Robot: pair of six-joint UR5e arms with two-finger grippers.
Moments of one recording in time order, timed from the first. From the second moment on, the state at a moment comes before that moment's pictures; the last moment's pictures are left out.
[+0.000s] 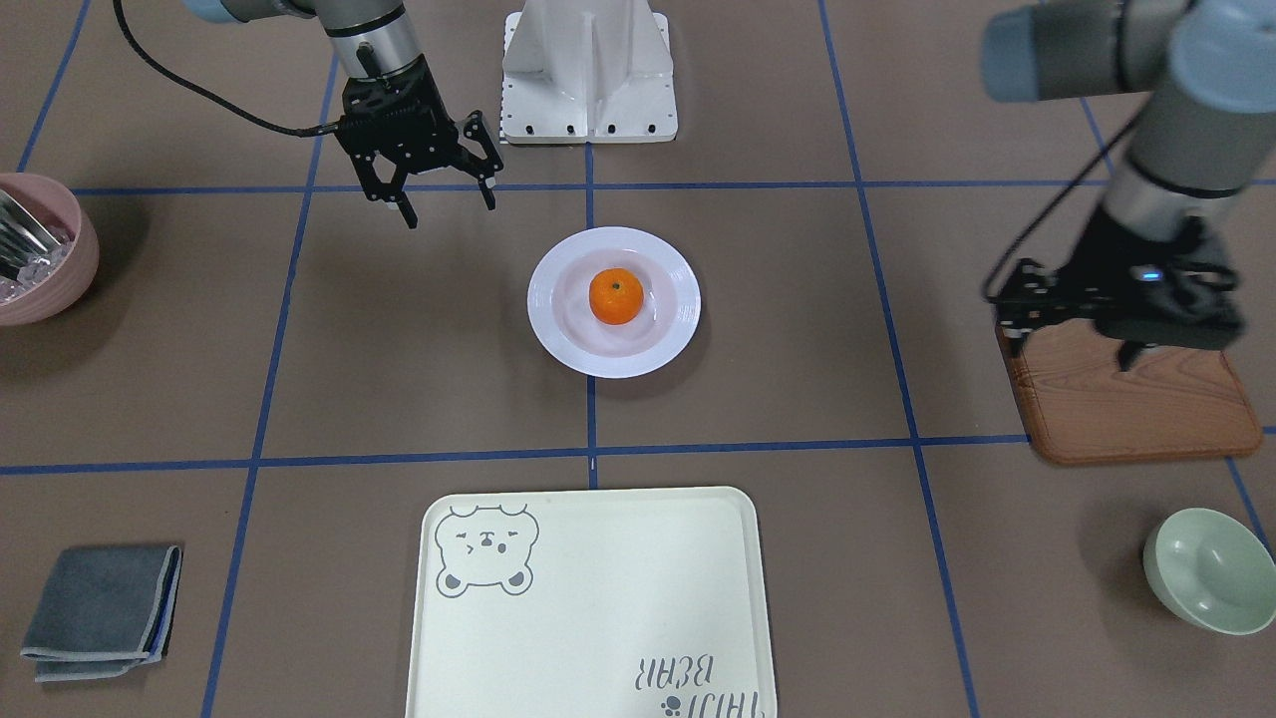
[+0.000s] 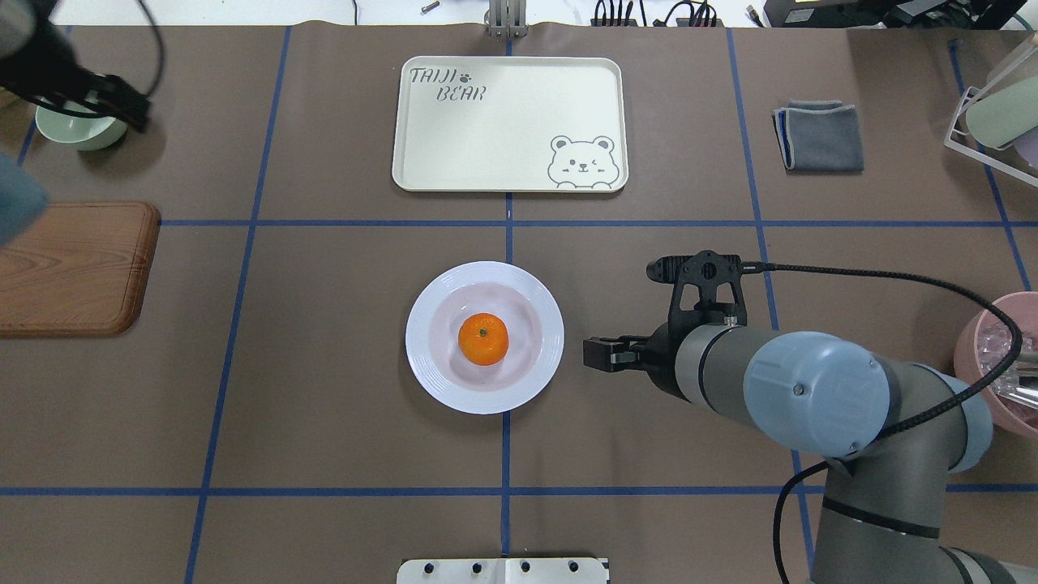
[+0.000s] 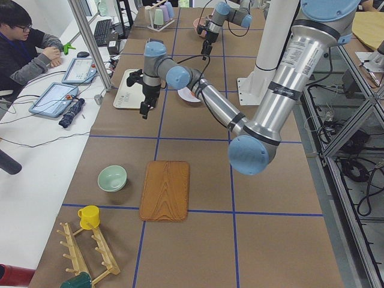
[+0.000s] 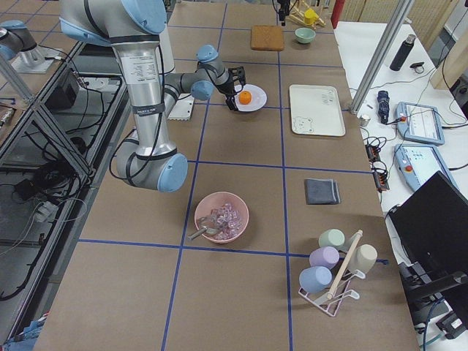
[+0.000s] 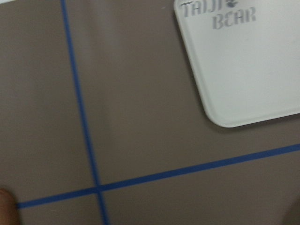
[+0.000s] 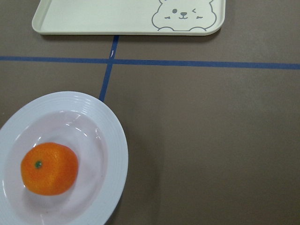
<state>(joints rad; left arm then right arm) -1.19 -1.92 -1.84 -1.46 -2.07 -0.37 0.33 -1.30 2.13 -1.35 1.46 1.35</state>
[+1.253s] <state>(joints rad) -1.68 -1.48 -1.44 -1.85 -2.41 -0.22 0.20 -1.15 1.88 -1.09 1.14 2.09</state>
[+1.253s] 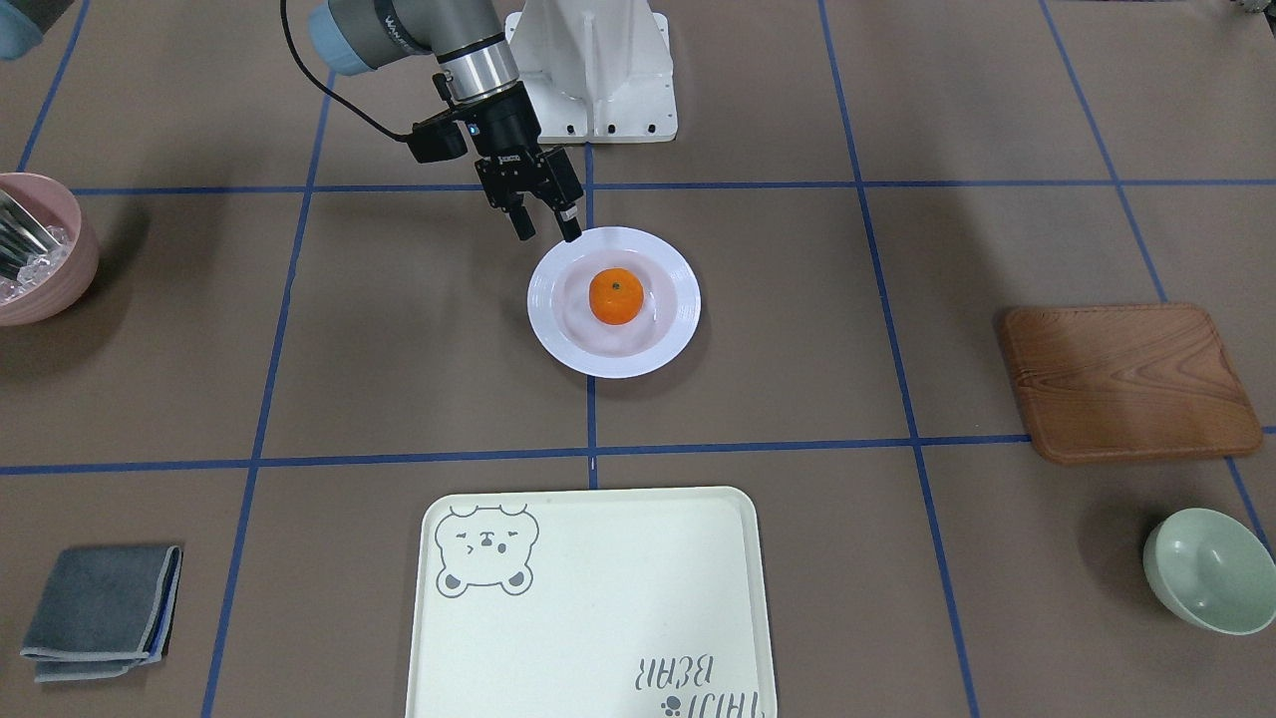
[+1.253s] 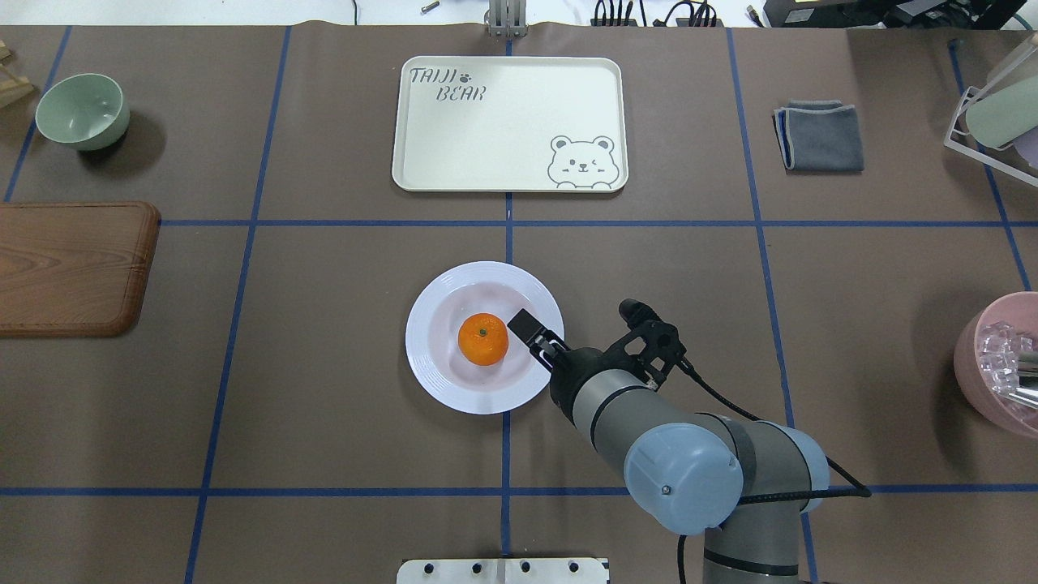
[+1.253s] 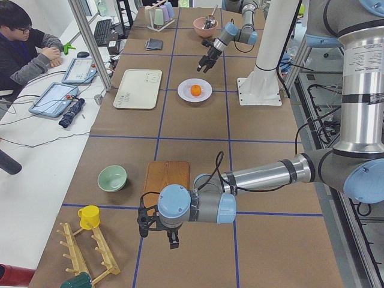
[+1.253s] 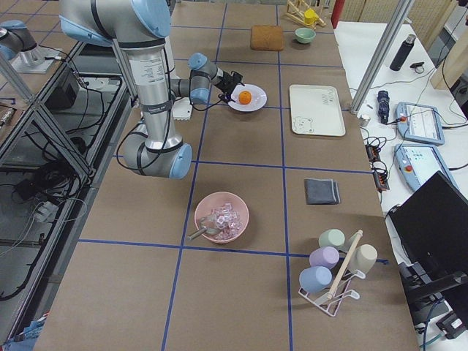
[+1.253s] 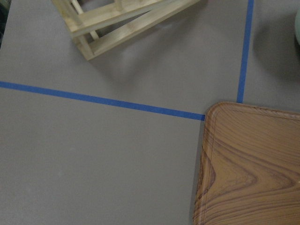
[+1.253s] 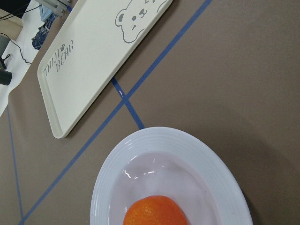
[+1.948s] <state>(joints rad) -1.64 -1.44 -1.60 -1.66 -2.41 -0.23 0.22 -1.14 1.80 -0.93 1.13 2.11</state>
